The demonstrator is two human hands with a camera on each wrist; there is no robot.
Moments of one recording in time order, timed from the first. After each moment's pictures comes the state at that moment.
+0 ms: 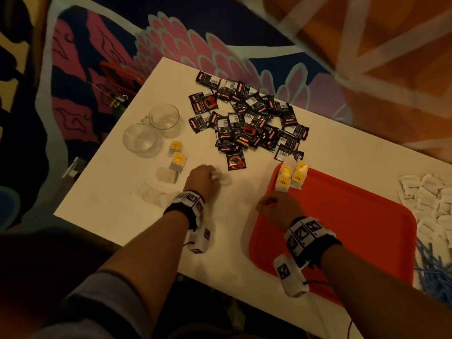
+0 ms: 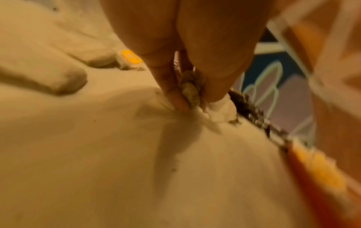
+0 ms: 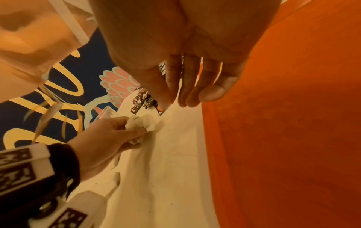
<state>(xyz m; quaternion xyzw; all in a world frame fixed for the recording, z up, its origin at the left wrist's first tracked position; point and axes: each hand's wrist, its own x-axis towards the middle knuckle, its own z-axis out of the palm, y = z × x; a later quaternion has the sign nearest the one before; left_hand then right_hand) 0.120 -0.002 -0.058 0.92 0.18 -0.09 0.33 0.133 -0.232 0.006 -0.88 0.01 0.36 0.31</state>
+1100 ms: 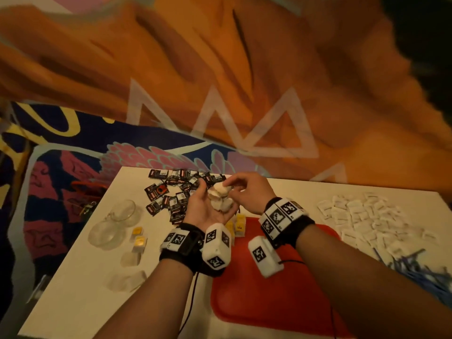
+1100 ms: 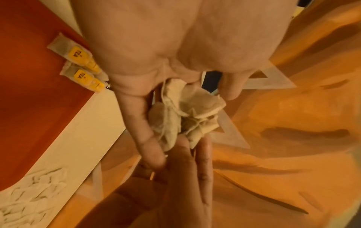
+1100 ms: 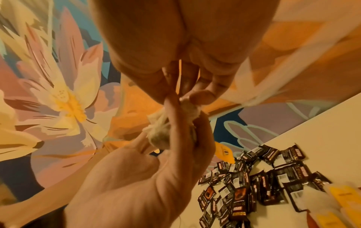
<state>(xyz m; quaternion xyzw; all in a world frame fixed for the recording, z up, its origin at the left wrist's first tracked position) 0.156 -0.159 0.170 0.27 0.23 -0.19 0.91 0.186 -0.293 0.198 -0.84 -0.07 0.09 0.52</state>
